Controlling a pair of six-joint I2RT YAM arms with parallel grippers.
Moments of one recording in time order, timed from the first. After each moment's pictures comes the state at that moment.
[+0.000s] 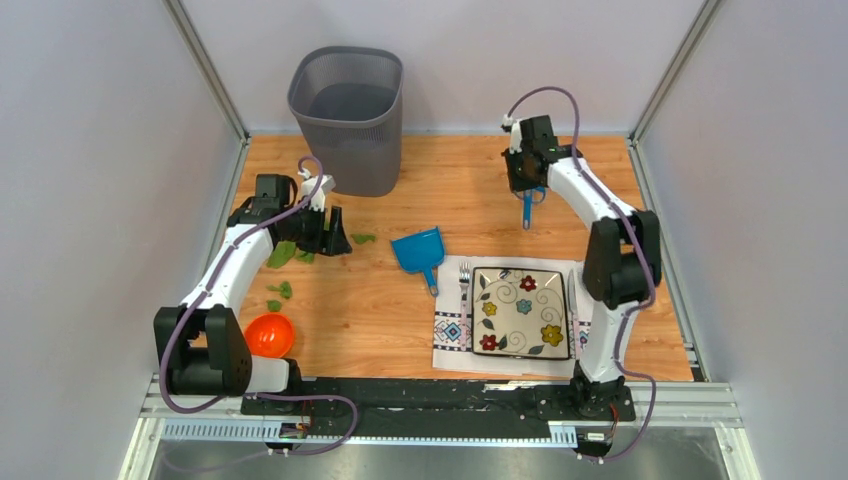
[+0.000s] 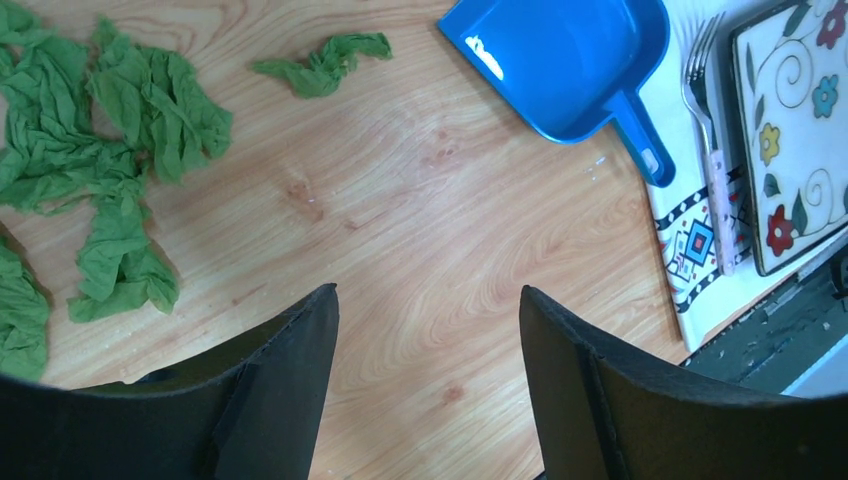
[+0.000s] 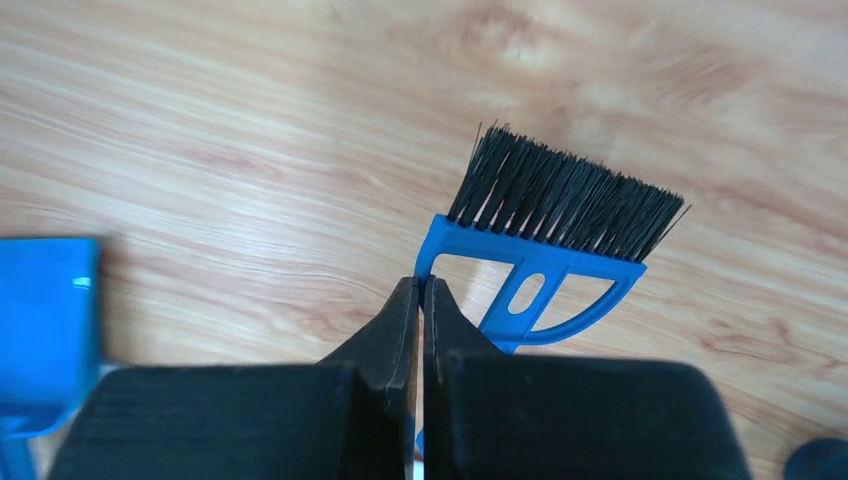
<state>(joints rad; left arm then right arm) -0.02 1.35 1.01 -0.66 0.56 0.15 0.23 2.03 1.68 -0.60 -0.04 -0.05</state>
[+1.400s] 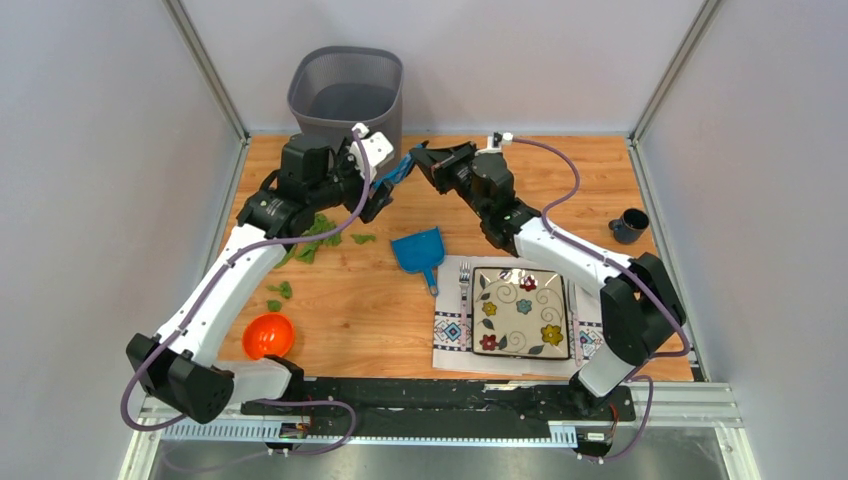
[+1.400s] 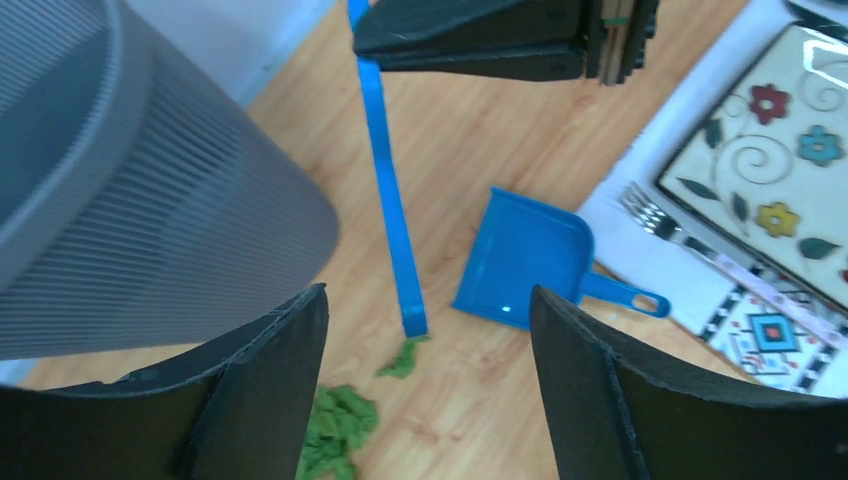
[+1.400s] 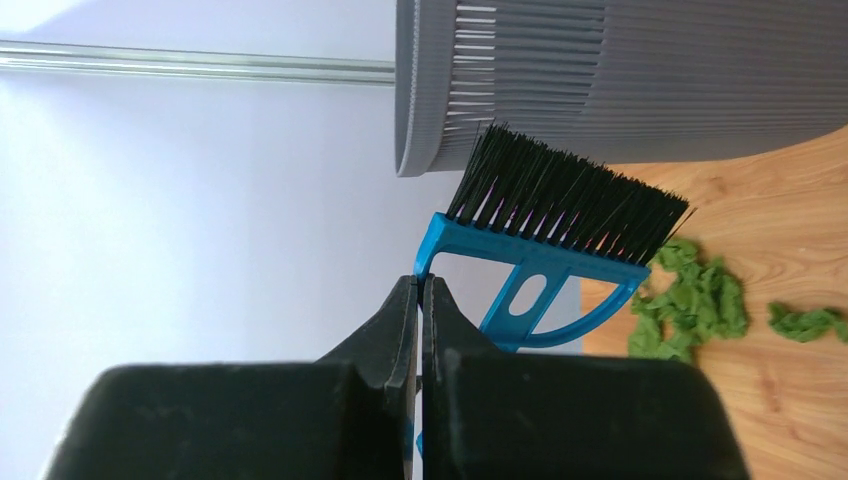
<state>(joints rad) -0.44 1.27 1.35 -0.55 0.35 0.38 0.66 1.63 1.20 0.41 0.10 1.47</state>
